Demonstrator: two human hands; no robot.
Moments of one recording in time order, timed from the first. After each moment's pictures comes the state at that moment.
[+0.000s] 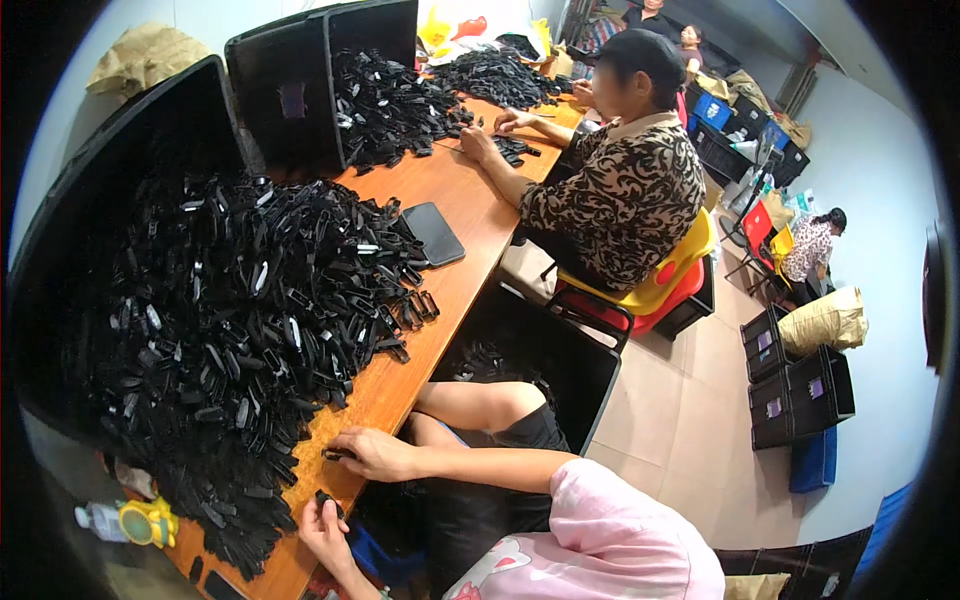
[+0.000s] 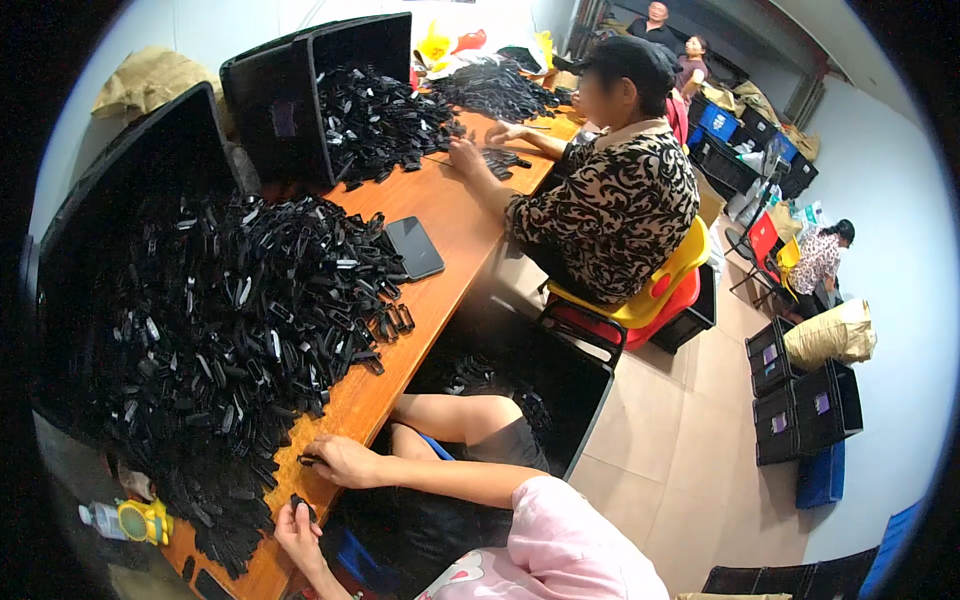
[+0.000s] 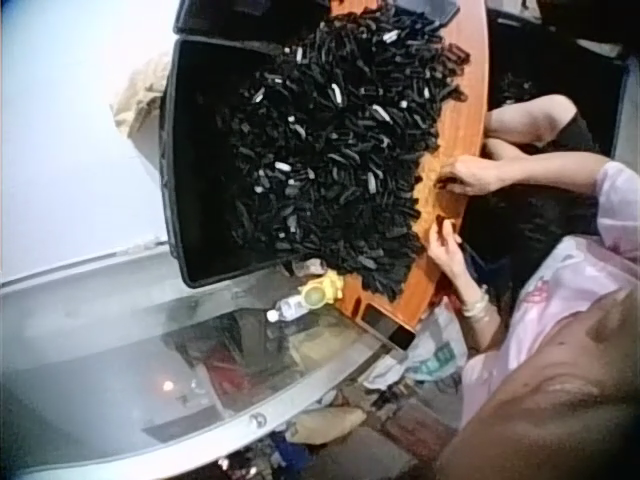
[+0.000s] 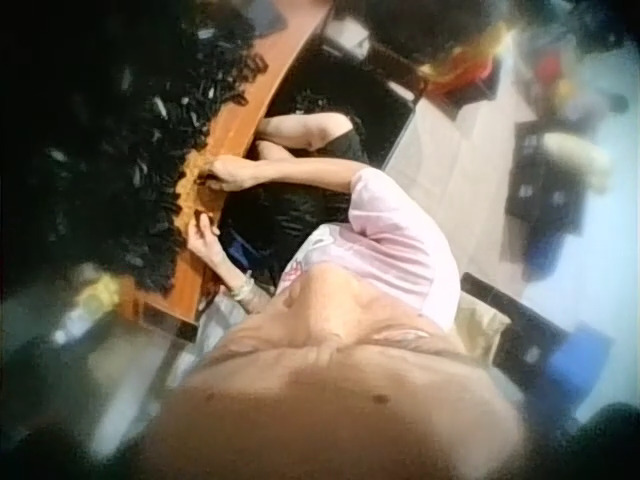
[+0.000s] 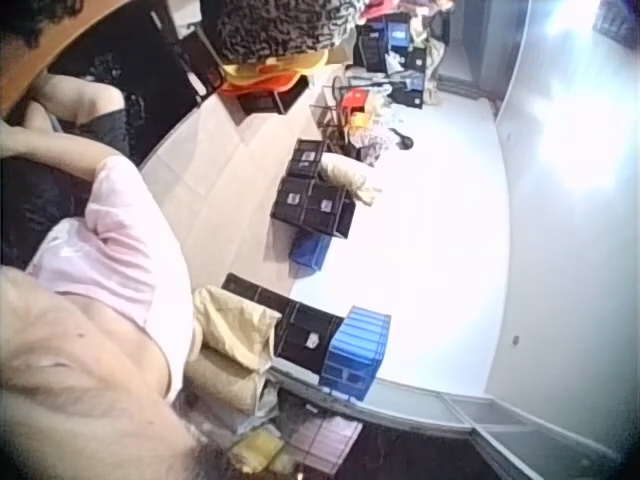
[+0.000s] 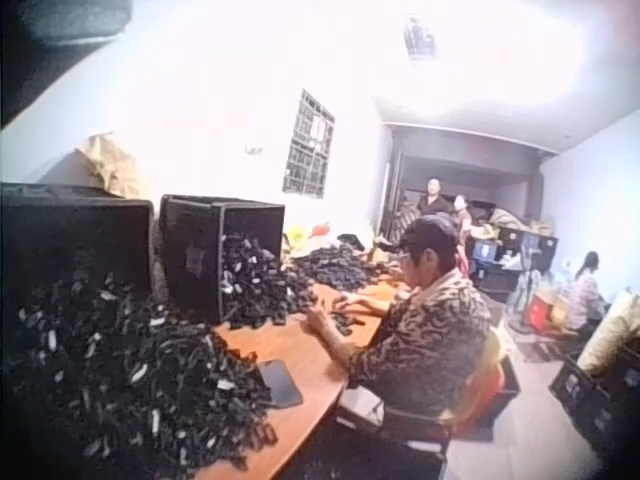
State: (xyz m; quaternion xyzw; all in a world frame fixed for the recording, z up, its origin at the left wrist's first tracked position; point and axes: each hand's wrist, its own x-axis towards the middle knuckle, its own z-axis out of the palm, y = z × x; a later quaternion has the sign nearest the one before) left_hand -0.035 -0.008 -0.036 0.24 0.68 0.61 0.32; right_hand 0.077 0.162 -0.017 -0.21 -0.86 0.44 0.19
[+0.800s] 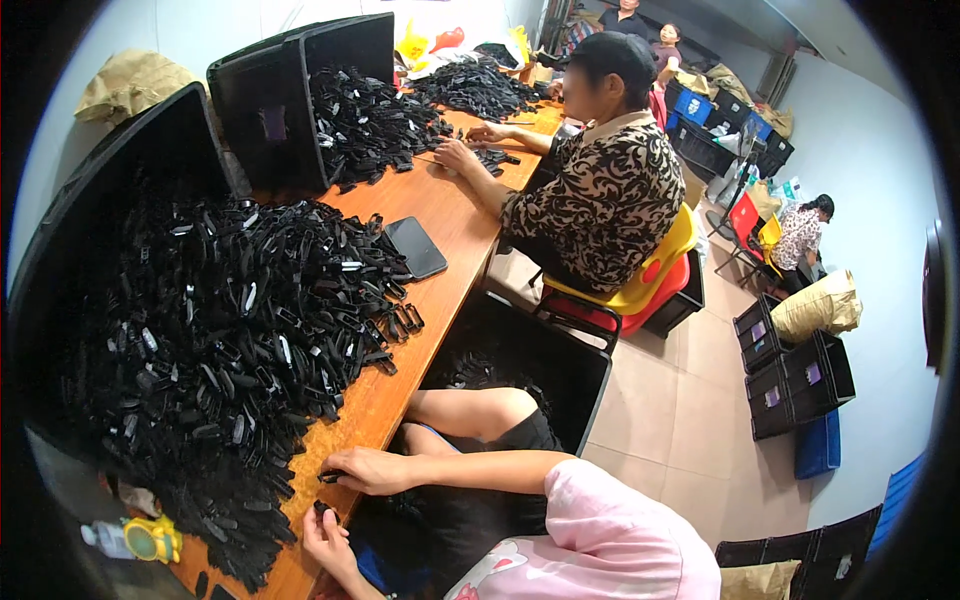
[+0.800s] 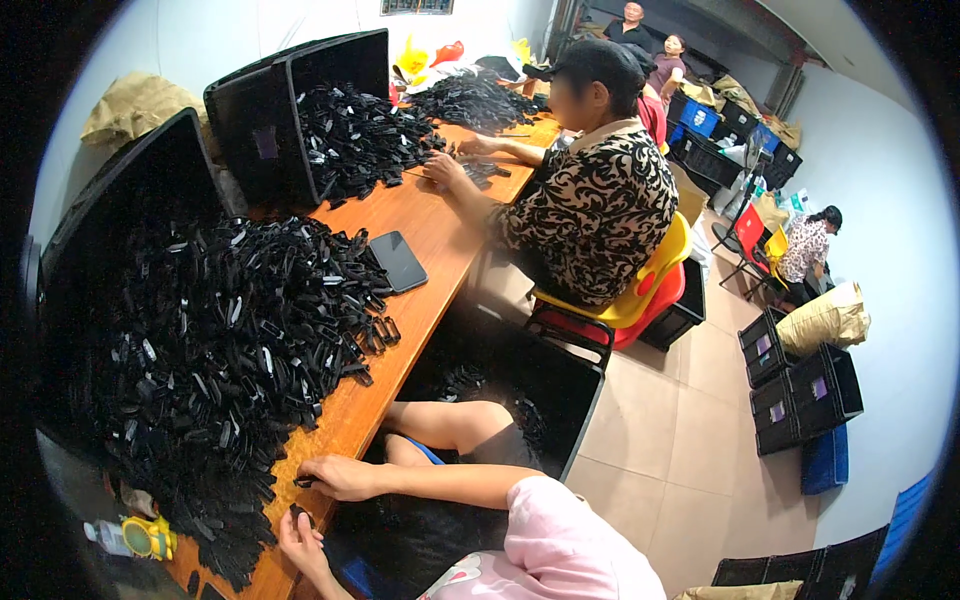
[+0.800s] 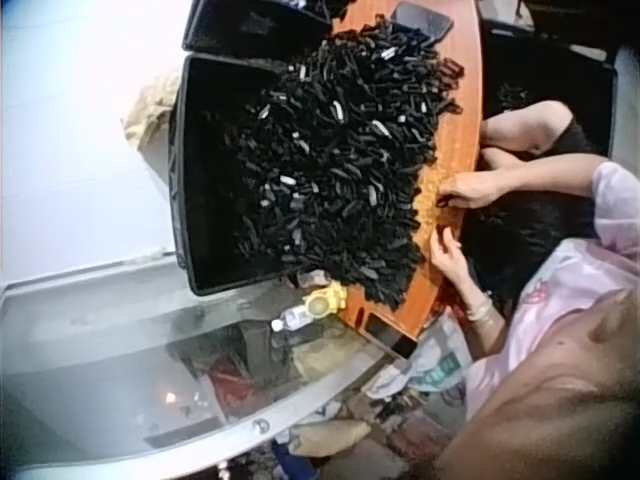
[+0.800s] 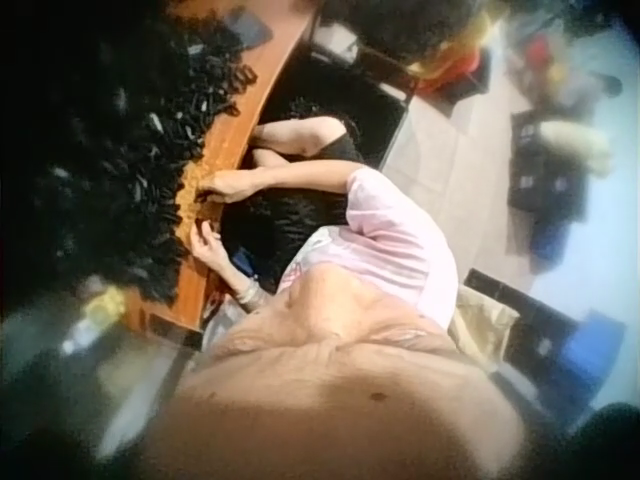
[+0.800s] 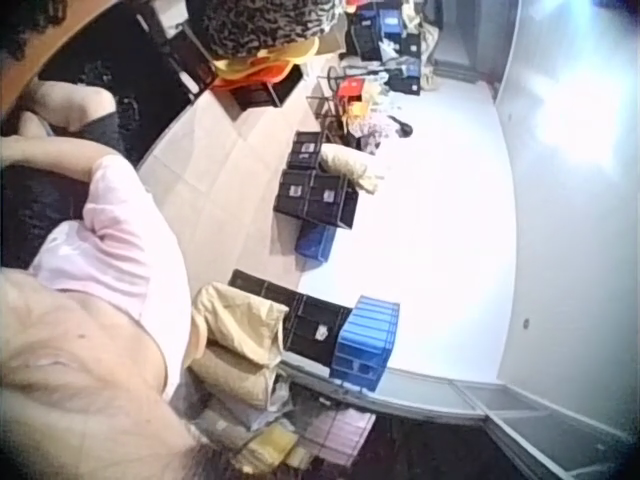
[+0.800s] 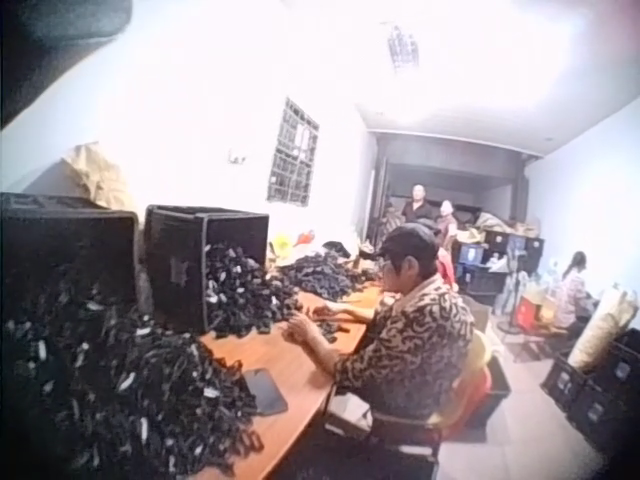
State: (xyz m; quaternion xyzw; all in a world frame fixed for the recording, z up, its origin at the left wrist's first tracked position) left_hand -0.027 -0.005 -0.042 0.28 0.71 0.59 0.26; right_hand 0.084 0.160 -0.015 -0.11 -0.84 0.50 0.16
